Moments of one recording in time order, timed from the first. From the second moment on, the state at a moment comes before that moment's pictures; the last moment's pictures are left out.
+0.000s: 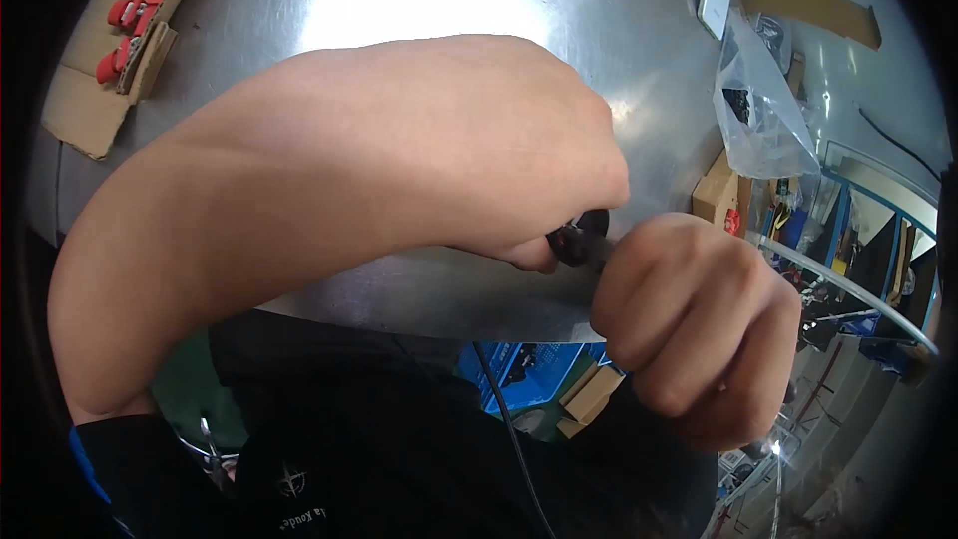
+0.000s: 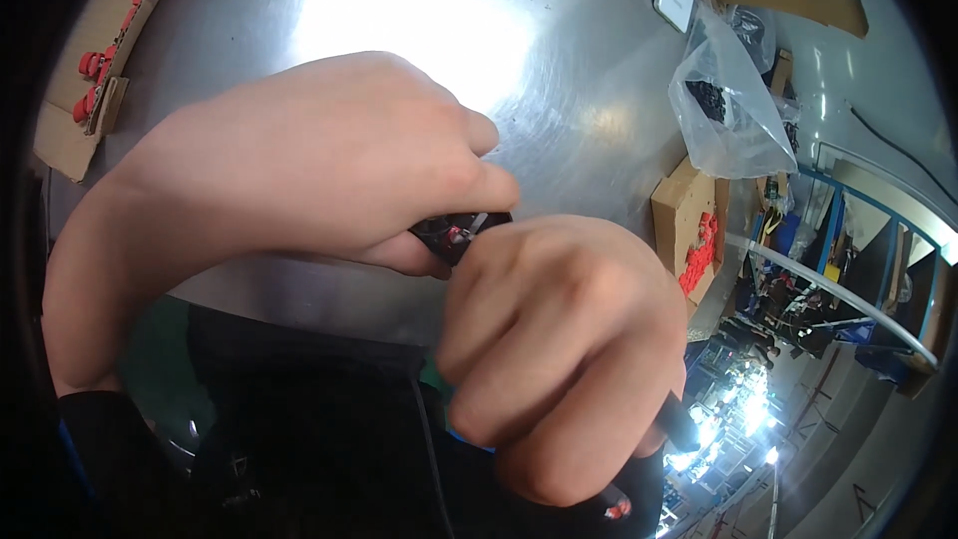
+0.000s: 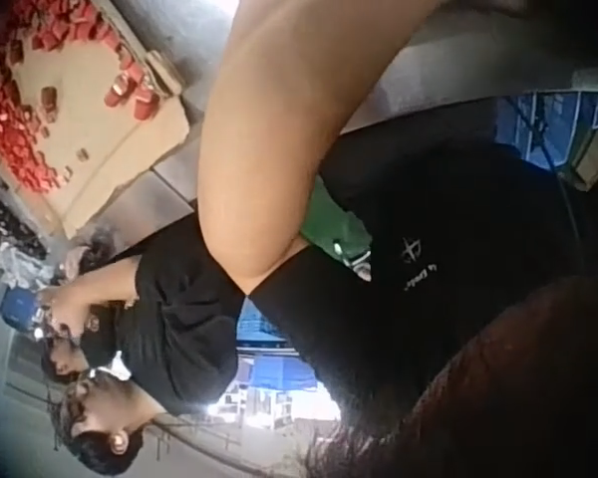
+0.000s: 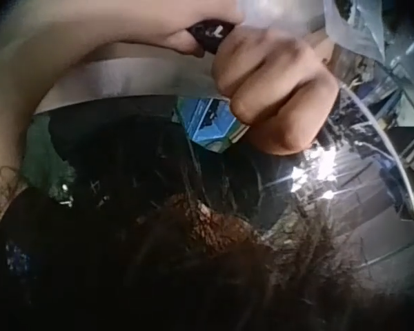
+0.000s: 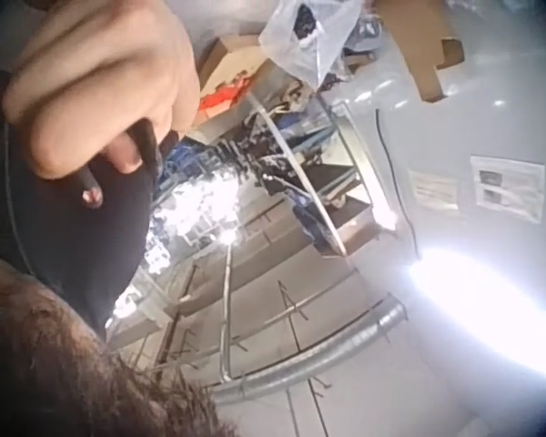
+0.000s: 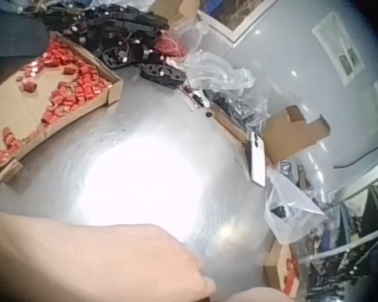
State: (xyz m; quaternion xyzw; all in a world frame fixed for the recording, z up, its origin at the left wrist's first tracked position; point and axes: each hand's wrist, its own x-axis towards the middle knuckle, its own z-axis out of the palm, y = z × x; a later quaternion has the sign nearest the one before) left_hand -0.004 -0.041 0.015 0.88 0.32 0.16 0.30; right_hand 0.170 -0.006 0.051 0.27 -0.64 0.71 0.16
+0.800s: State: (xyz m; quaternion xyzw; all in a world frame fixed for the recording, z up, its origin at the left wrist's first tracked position) left_hand 0.002 -0.048 0.022 0.89 0.31 0.20 0.25; right_hand 0.253 -0.030 0.044 -0.16 -0.84 0.02 0.52
